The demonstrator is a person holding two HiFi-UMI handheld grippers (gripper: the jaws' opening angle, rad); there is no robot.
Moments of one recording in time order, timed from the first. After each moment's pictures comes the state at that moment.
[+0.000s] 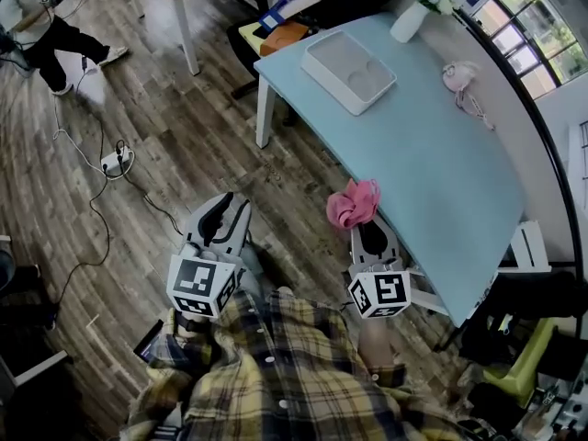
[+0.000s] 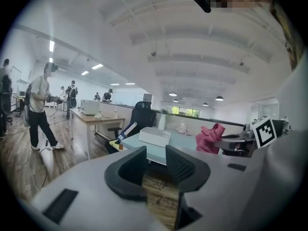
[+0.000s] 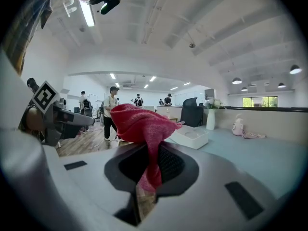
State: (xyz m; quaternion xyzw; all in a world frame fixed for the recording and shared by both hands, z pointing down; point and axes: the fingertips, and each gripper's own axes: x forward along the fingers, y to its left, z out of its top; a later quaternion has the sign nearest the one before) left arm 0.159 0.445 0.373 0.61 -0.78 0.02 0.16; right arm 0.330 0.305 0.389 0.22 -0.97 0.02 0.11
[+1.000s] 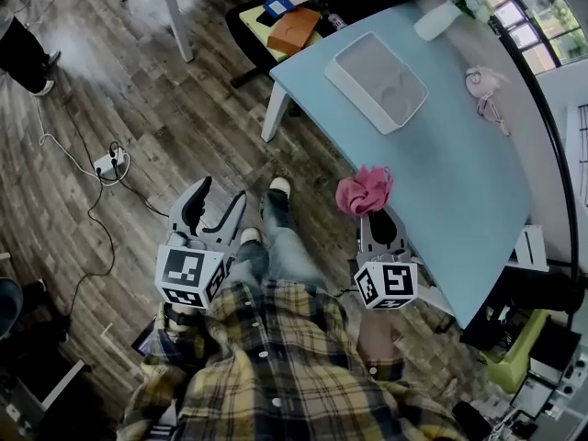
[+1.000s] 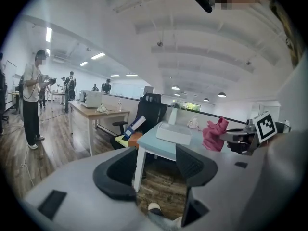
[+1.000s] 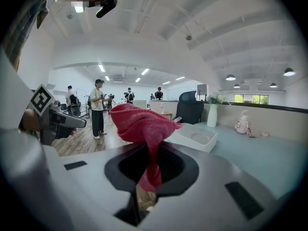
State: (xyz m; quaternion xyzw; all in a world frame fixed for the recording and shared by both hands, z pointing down) left arm -0.020 0.401 0.407 0.61 -0.76 0.04 0.20; right arm 0.185 0.247 0.405 0.28 -0.95 0.04 0.15
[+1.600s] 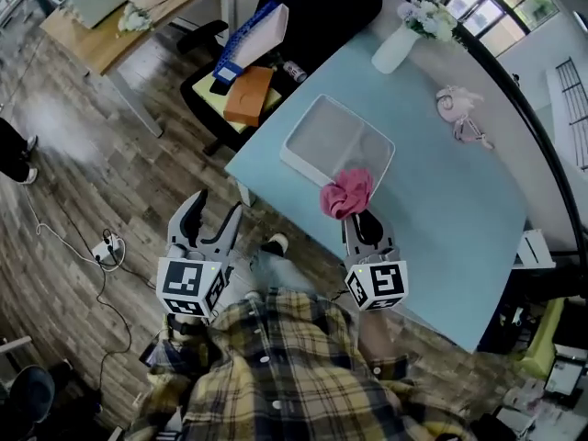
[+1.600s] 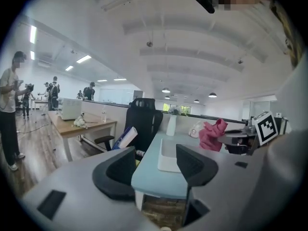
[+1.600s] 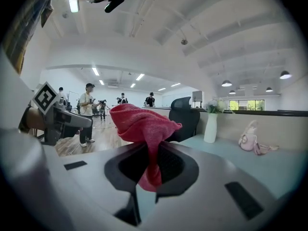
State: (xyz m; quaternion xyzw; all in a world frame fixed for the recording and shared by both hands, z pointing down) left arm -0.105 0.186 0.381 0.66 -0.73 0.05 0.16; right arm 0.095 0.070 0.385 0.30 -0.95 0.02 0.11
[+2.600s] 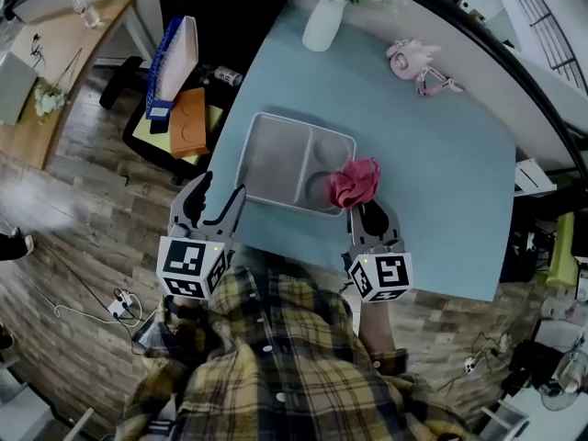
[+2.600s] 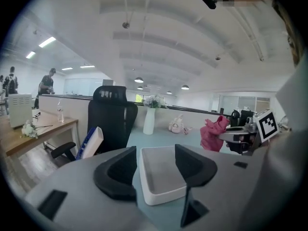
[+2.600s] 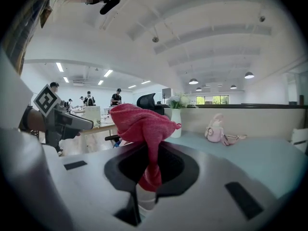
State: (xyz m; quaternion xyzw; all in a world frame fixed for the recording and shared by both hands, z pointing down) left arm -0.075 -0.012 0.390 0.79 -0.58 0.11 0.17; right arm 0.157 -0.039 0.392 0.48 -0.87 0.07 0.11
